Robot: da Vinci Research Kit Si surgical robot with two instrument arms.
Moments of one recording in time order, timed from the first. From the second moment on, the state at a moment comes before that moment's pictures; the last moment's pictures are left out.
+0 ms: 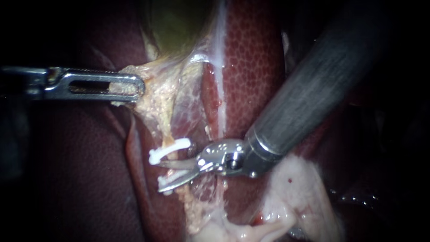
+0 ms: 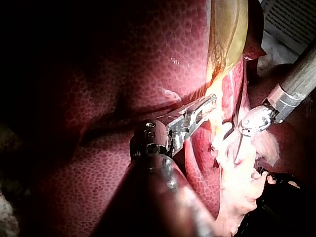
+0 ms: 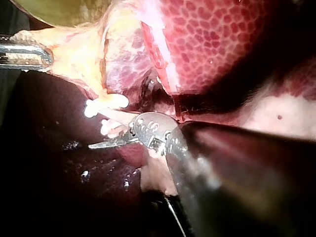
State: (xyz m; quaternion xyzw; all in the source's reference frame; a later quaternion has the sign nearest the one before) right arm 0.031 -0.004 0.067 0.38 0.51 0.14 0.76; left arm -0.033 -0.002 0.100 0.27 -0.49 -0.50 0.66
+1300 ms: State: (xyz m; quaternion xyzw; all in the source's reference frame) right arm 0.029 -0.002 0.068 0.38 0.52 0.15 0.75; left arm -0.032 -0.002 0.100 0.27 -0.49 -0.50 0.66
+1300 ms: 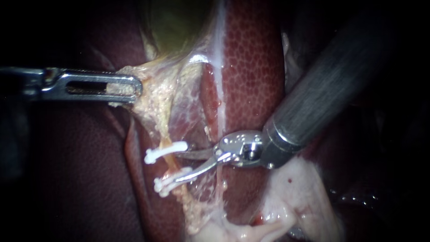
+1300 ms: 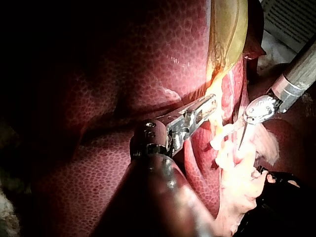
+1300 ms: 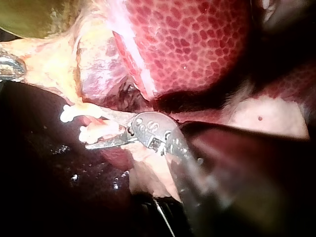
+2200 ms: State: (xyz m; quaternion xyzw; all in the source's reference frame) right arm 0.034 -0.004 0.068 0.41 0.53 0.11 0.74; left arm -0.033 -0.002 0.100 0.26 -0.49 -0.50 0.66
